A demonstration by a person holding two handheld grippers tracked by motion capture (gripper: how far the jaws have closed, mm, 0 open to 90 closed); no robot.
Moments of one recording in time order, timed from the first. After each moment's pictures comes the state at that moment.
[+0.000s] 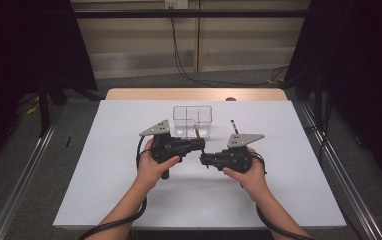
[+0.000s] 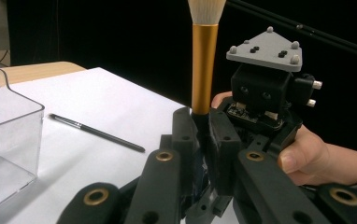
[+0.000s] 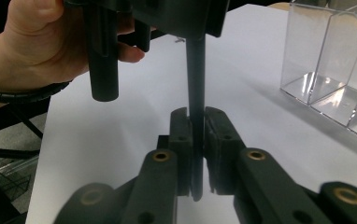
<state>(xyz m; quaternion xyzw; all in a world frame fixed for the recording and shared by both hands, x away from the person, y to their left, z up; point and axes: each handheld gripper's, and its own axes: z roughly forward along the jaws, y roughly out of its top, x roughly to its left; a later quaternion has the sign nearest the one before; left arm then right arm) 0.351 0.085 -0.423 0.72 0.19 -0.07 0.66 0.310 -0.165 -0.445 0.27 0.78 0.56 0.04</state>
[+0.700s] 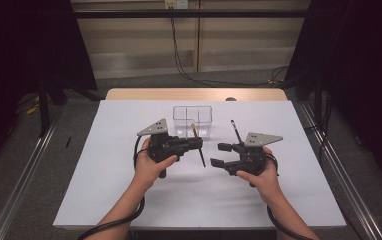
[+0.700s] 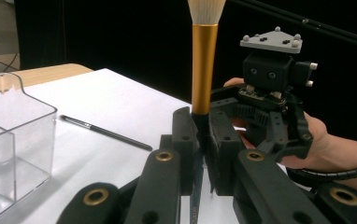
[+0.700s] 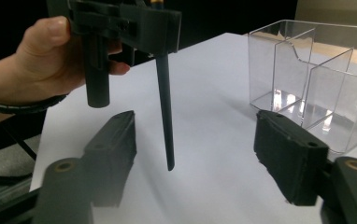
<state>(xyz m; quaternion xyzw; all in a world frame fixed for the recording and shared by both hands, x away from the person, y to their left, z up) 0.352 0.092 -0.419 0.73 0.19 -0.05 0.65 0.303 -0.200 -0.440 0.28 0.75 0.60 0.07</state>
